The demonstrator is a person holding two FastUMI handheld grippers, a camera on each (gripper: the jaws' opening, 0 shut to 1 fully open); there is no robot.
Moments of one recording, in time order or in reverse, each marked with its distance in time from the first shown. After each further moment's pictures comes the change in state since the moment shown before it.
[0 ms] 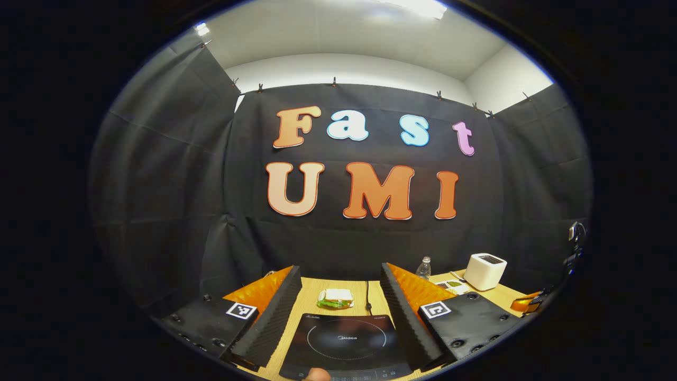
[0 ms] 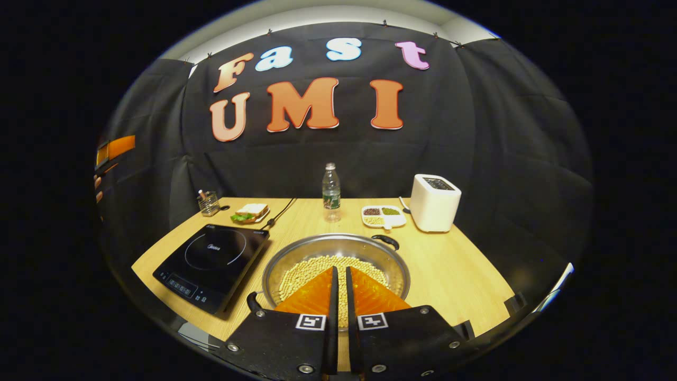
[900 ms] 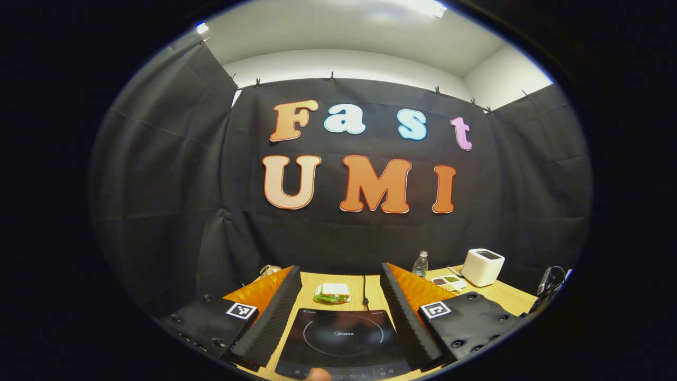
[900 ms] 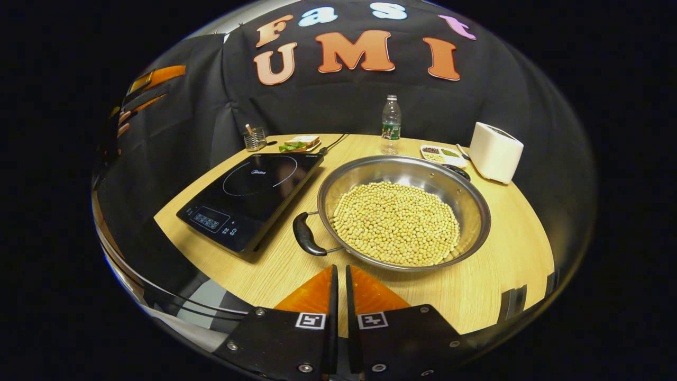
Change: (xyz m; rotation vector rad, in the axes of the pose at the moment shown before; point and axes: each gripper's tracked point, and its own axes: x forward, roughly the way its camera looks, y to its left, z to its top) left arm 0.001 -0.005 -0.015 0.003 0.033 -0.013; right arm -0.007 0.070 -0.110 -0.086 0.269 0.210
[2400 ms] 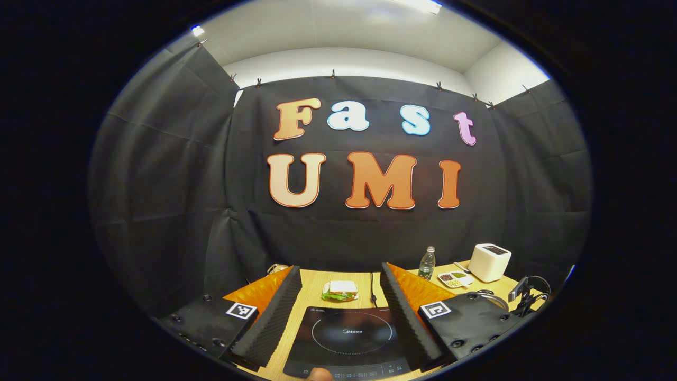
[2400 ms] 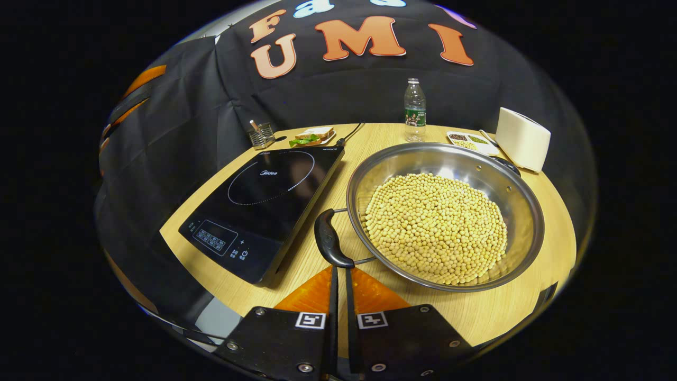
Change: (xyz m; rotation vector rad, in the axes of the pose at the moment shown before) left arm -0.003 0.012 0.000 0.018 0.014 0.025; right arm 0.038 0.045 0.021 0.078 0.064 0.072
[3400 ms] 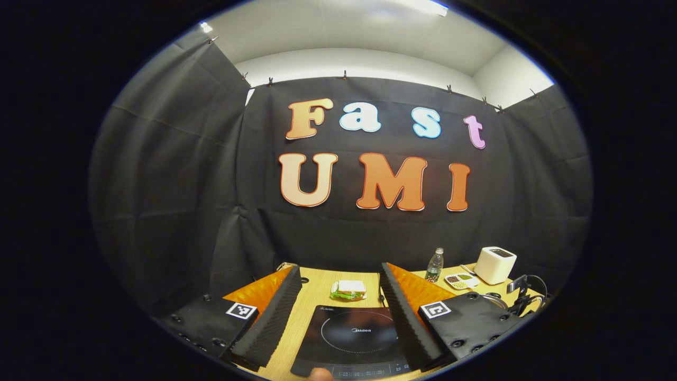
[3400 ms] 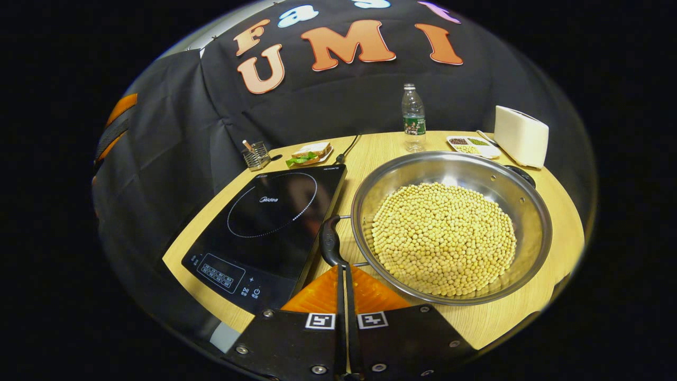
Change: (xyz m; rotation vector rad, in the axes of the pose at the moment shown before) left arm -0.008 0.028 -0.002 -0.031 -0.004 0.047; right arm 0.020 0.020 0.034 0.069 -0.072 -0.019
